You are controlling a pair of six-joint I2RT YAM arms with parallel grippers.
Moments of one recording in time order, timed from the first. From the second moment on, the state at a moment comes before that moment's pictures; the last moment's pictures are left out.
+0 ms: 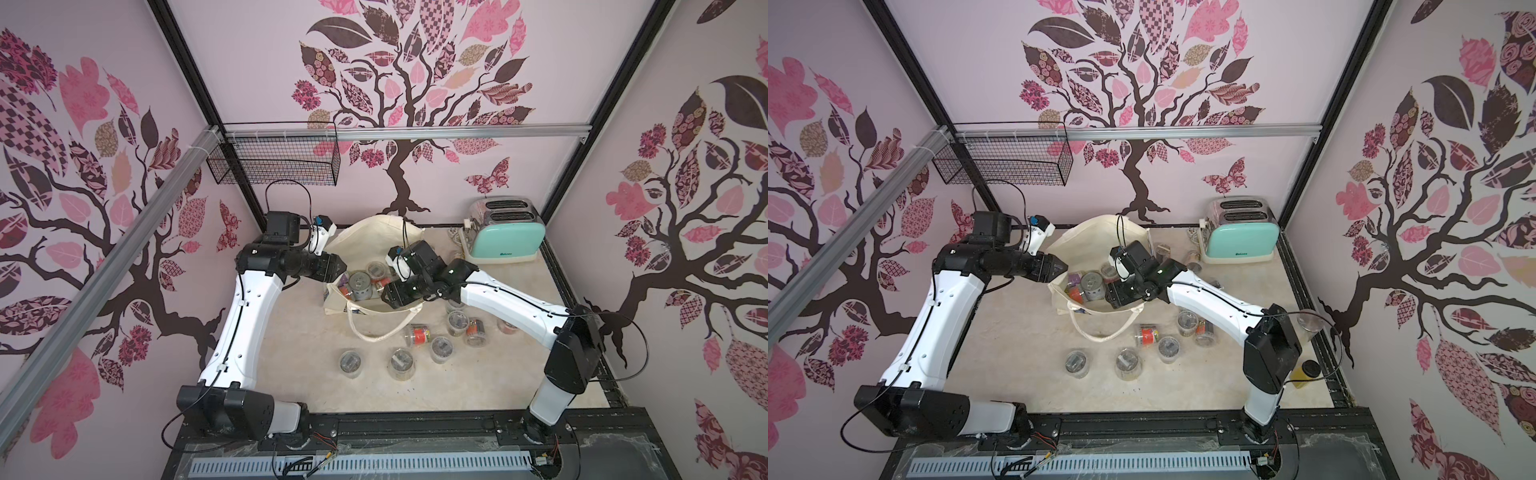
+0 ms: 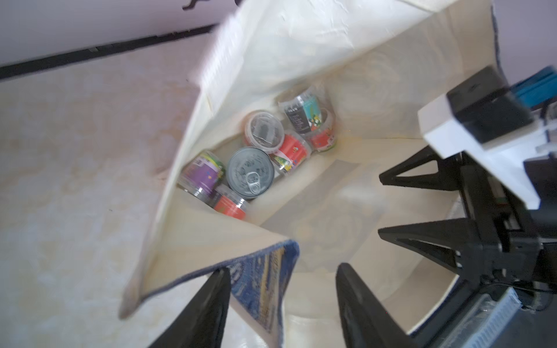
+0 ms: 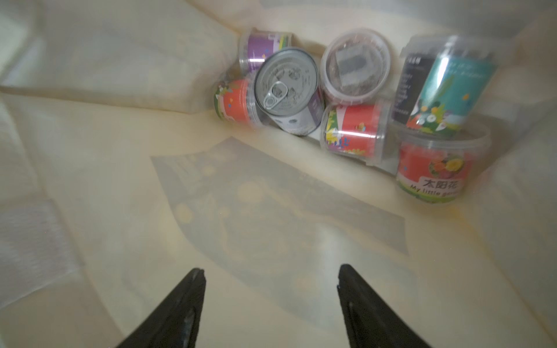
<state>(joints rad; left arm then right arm) -0.07 1.41 1.62 -1.11 0.40 0.20 0.81 1.74 1.51 -0.65 -0.16 0.33</state>
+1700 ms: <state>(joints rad) 0.13 1.71 1.89 -1.28 0.52 0.60 0.91 1.67 1.42 -0.47 -0.20 0.32</state>
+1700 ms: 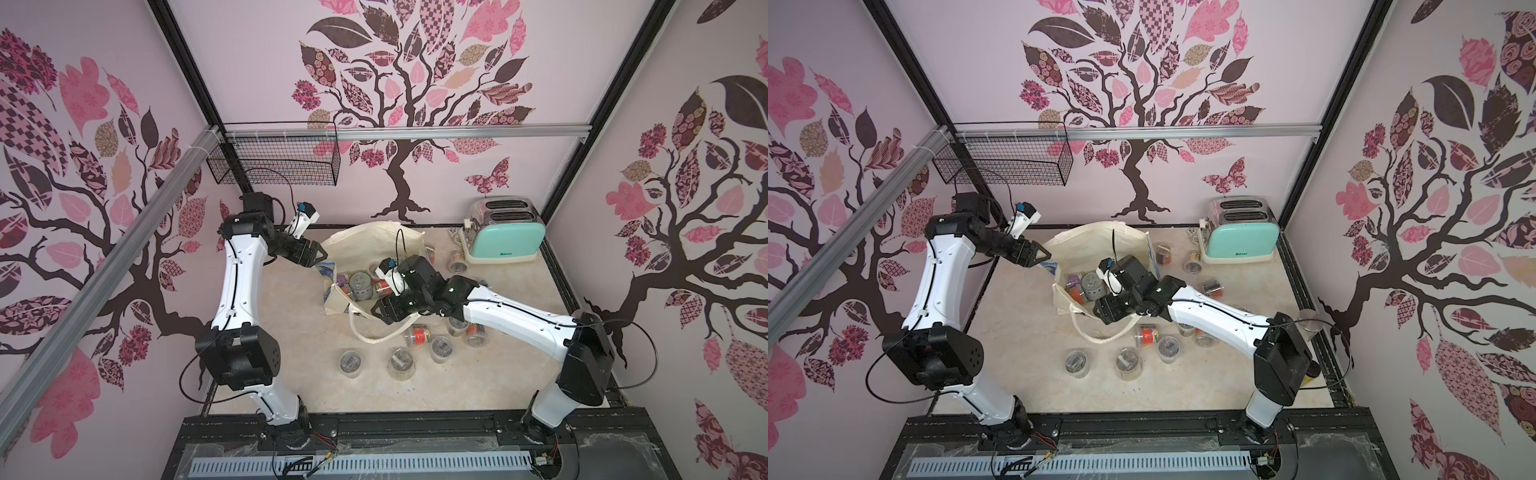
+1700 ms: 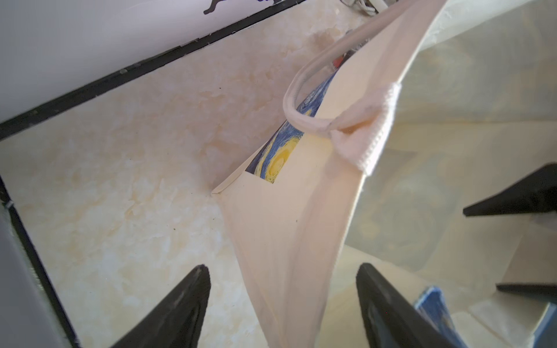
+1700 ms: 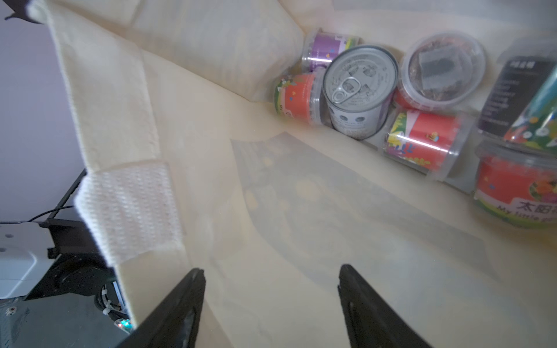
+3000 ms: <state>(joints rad) 0.02 1.69 1.91 -1.27 0.43 0.61 1.03 1.91 1.51 -0.21 -0.29 0.19</state>
